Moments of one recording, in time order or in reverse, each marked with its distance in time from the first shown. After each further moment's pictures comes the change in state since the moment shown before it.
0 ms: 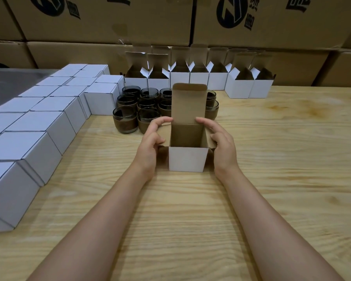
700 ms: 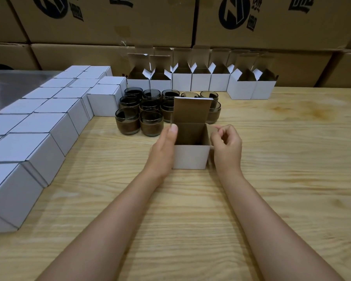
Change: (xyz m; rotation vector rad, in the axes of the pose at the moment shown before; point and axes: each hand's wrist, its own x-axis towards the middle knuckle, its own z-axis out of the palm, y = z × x) left_hand -0.006 -0.001 0.022 0.312 0.083 -0.136; right_hand -0.001 0.006 0.001 -0.123 0.291 -0.054
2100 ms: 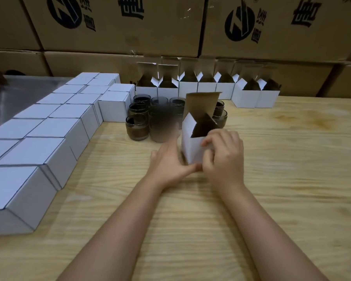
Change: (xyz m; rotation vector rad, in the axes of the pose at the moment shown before) left_hand -0.003 0.002 -0.020 0.707 -0.098 0.124; right_hand -0.026 -0.032 0.014 -0.671 -0.024 -0.668
